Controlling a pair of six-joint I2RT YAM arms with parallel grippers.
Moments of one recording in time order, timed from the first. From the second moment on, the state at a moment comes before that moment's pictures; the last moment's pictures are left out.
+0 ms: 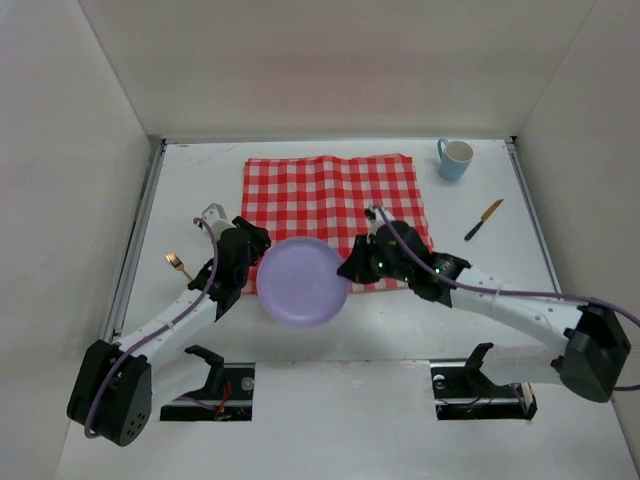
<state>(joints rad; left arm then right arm) -0.45 1.05 0.47 0.14 -0.41 -0.90 0.93 1.19 0.83 -0.21 -0.04 0.69</state>
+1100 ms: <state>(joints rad) -0.42 1.22 0.40 0.34 -0.41 -0.90 0.46 1.91 1.20 -0.06 0.00 0.69</state>
